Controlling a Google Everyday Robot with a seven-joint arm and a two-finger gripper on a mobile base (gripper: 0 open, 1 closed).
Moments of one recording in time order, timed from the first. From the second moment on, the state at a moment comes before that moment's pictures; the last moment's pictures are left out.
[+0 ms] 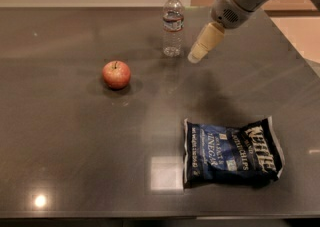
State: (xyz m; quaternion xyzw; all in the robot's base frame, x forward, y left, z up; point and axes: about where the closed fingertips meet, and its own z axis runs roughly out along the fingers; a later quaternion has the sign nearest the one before) arm 0.650 -0.128 0.938 -0.53 0.79 0.04 0.29
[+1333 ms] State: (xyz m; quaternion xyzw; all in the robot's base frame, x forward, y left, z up) arm 0.752 -0.078 0.929 -0.45 0.80 0.09 0.39
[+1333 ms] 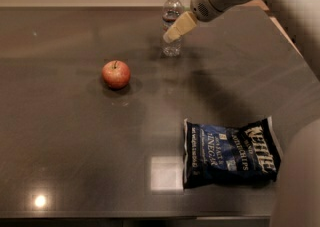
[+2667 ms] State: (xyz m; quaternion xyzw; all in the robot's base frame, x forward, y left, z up) arm 0.780 -0.051 0.933 -0.43 0.77 0.15 0.44
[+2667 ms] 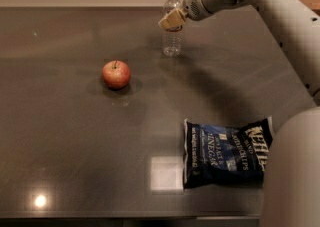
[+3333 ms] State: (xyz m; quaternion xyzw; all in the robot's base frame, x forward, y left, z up) arm 0.758 -0.049 0.947 -0.44 0.77 0.17 0.43
